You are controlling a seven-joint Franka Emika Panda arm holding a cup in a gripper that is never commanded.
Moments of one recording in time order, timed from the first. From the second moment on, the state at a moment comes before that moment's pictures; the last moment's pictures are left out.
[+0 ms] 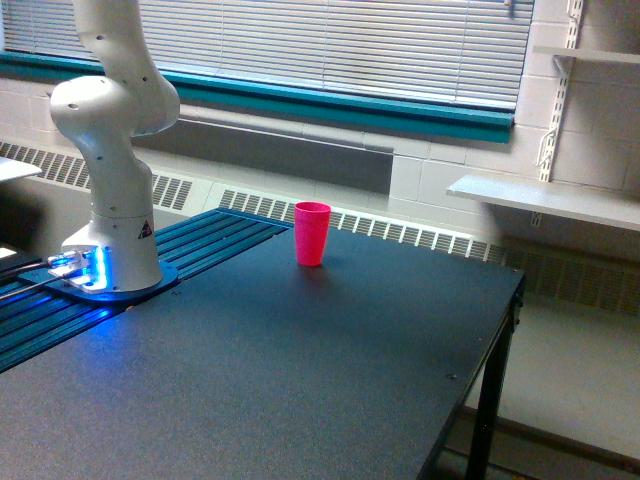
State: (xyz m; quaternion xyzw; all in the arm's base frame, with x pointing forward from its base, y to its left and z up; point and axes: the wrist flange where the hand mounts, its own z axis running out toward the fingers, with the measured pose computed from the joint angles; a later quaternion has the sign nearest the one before) arm 0.564 -0.087 0.681 -0.83 0.38 -0.40 0.12
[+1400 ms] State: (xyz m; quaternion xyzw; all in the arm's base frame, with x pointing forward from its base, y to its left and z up) arm 0.537 0.032 0.668 -0.87 0.31 -0.38 0.05
